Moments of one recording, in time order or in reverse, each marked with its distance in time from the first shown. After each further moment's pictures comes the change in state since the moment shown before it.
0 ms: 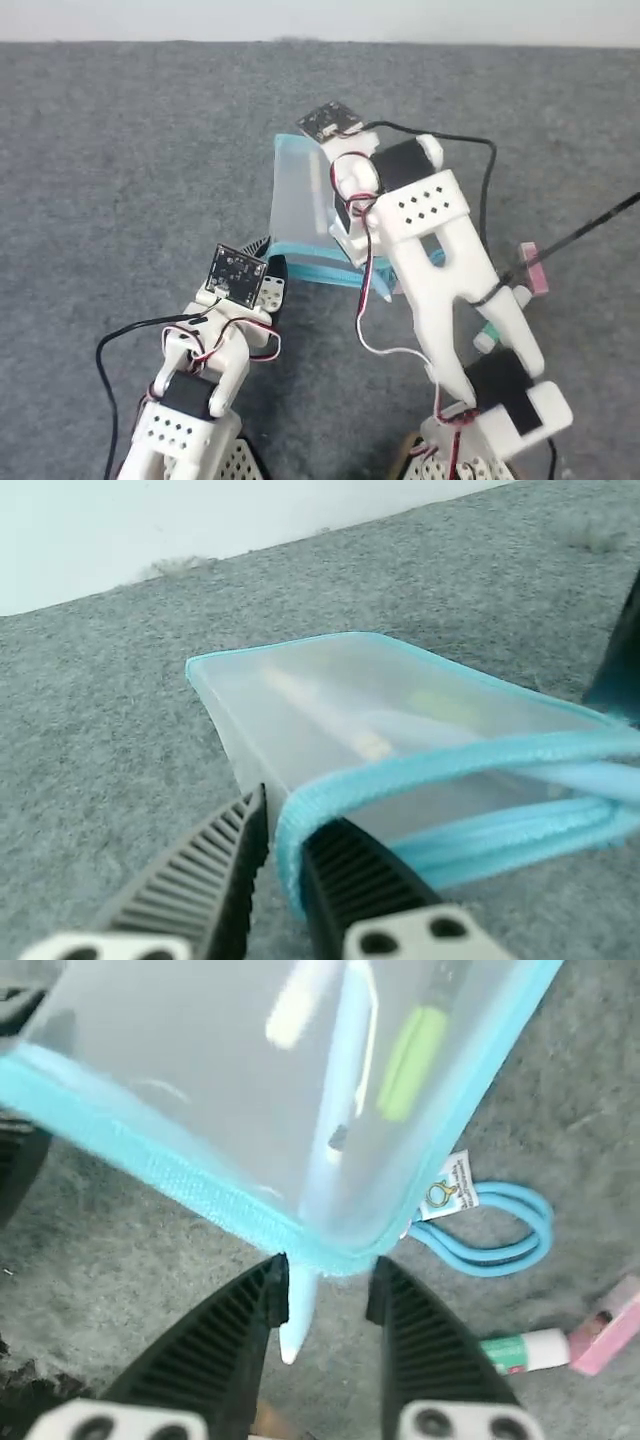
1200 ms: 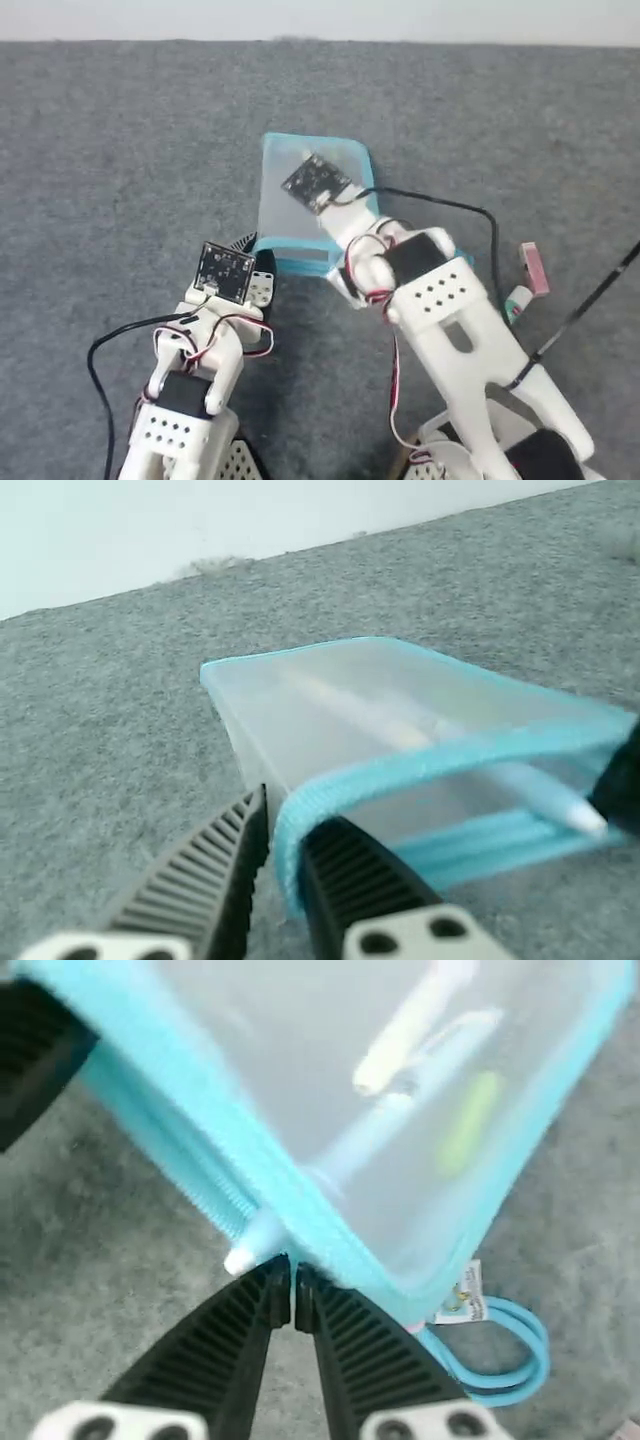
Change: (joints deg) left arm -3.7 0.0 0.0 -0.8 0.0; right arm -3.3 -22.8 41.0 -33.6 5.9
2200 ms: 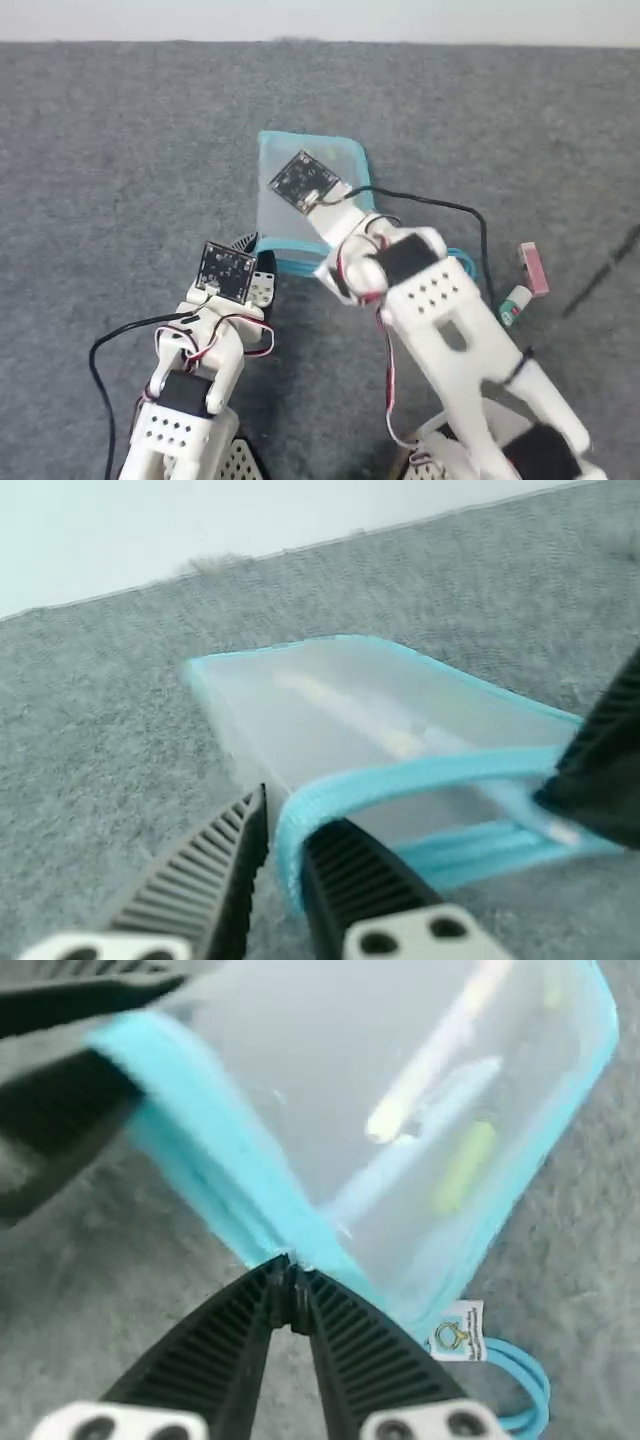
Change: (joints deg) left arm 0.1 0.1 0.0 0.0 0.0; right arm -1.7 3.6 -0.6 -4.9 0.4
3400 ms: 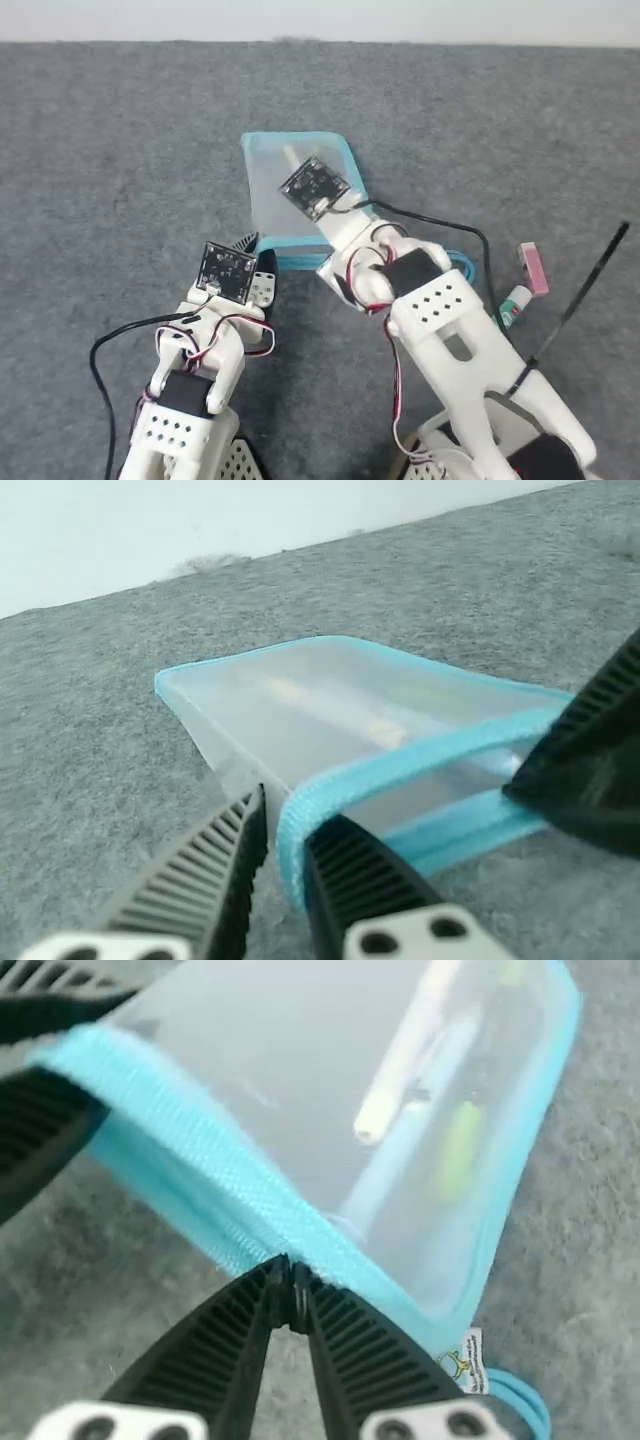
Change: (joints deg) left arm 0.2 0.0 0.0 0.0 -0.1; right arm 0.9 -5.6 9.3 -10.1 -2.5
